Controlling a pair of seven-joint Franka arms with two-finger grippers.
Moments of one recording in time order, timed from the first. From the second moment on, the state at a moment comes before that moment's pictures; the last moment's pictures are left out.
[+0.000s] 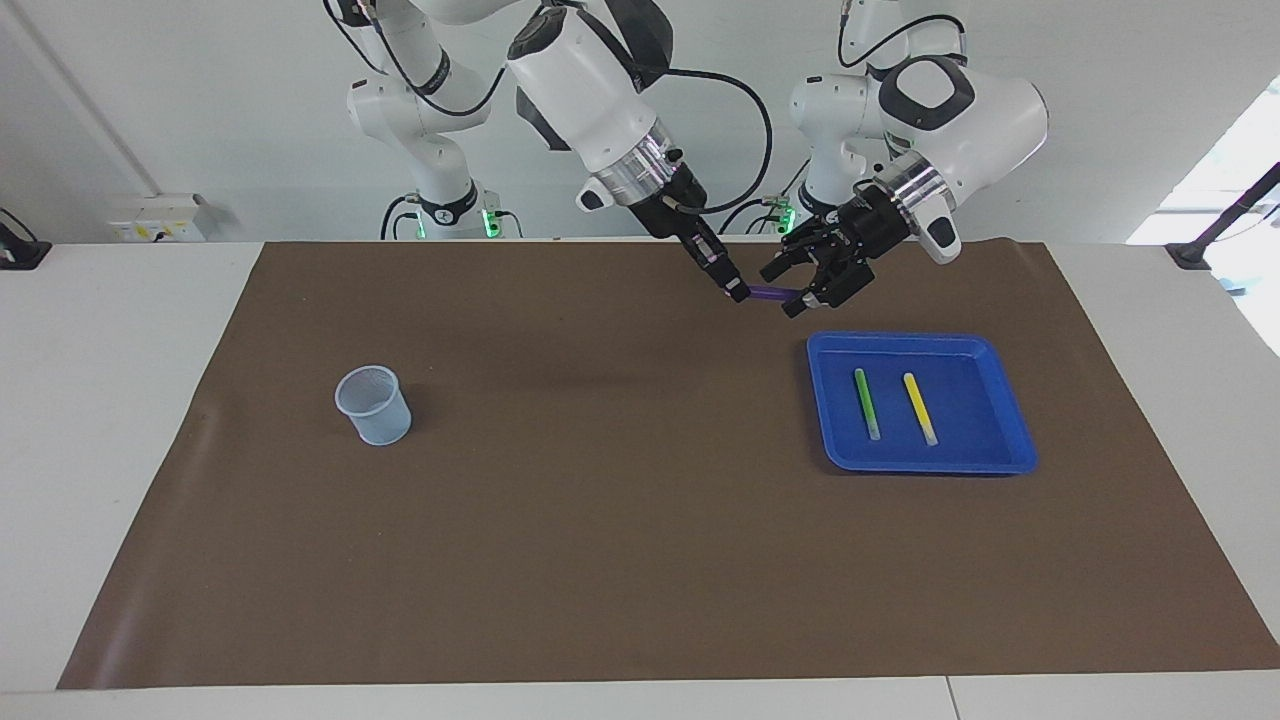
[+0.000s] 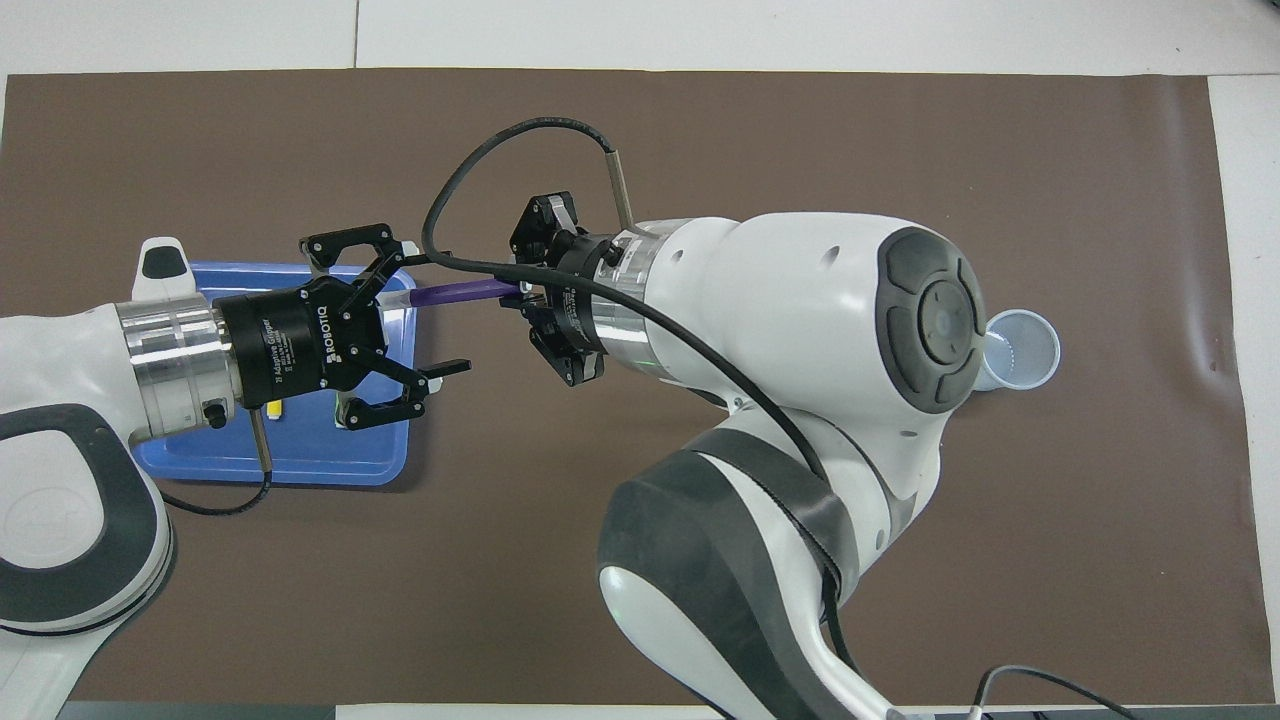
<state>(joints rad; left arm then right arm) -0.20 -0.23 -0.10 -2.17 -1.13 2.25 -1.11 0.17 0.21 0.50 -1.61 0.37 2.38 1.74</state>
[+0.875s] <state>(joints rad) -0.20 -0.23 -0.09 -2.18 -1.13 2.28 -1.11 0.18 0.22 0.50 -1.61 0.36 2.36 1.74</state>
